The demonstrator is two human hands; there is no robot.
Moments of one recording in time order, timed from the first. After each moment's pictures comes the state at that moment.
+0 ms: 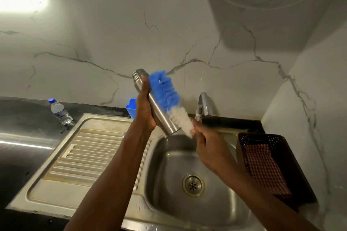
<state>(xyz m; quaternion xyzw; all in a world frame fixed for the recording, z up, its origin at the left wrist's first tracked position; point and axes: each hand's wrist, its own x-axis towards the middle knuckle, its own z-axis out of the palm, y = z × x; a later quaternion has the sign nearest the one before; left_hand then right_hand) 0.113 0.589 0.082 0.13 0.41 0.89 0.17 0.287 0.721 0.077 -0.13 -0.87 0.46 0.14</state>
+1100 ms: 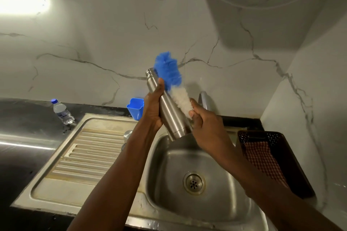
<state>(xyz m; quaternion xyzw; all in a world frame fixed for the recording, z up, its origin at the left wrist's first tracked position) 0.131 0.596 0.086 0.04 0.53 0.83 0.16 0.276 0.715 0.098 -0.12 -0.87 0.45 0.16</state>
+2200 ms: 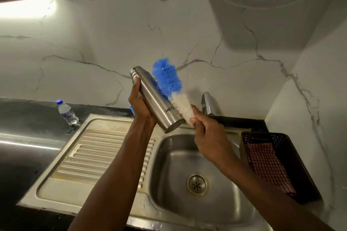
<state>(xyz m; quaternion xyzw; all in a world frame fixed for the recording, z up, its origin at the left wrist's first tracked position) 0.123 0.572 0.102 0.04 0.45 0.89 0.05 0.285 0.711 0.088 -0.11 -0.85 0.48 0.17</state>
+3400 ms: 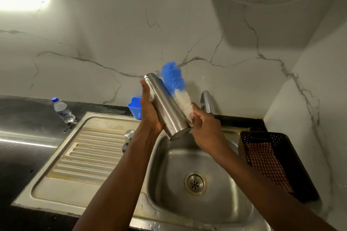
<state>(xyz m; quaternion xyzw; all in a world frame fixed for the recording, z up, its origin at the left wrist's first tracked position) 0.124 0.588 0.071 -0.02 0.49 0.85 0.16 0.260 0.716 0.090 -0.17 -0.85 0.49 0.12</state>
